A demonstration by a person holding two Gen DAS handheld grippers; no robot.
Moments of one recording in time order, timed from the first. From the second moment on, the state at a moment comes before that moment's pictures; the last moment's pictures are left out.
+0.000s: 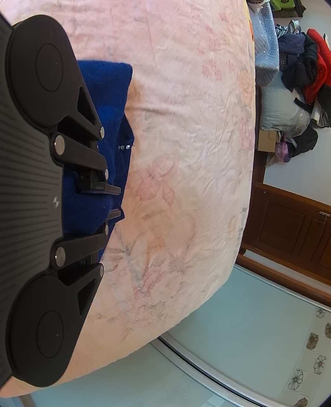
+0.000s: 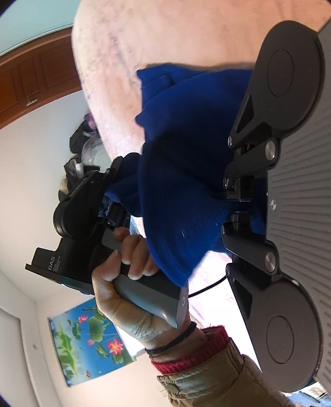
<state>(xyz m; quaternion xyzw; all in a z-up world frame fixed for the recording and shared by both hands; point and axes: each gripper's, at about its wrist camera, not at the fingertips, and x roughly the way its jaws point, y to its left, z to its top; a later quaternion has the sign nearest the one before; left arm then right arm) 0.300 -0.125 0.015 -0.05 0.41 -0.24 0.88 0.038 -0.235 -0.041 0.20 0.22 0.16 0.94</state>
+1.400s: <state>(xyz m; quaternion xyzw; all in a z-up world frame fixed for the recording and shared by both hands) 0.151 -0.077 -0.016 0.04 0.31 -0.19 0.93 0.212 -0.328 -0.068 0.39 0.34 0.25 0.82</state>
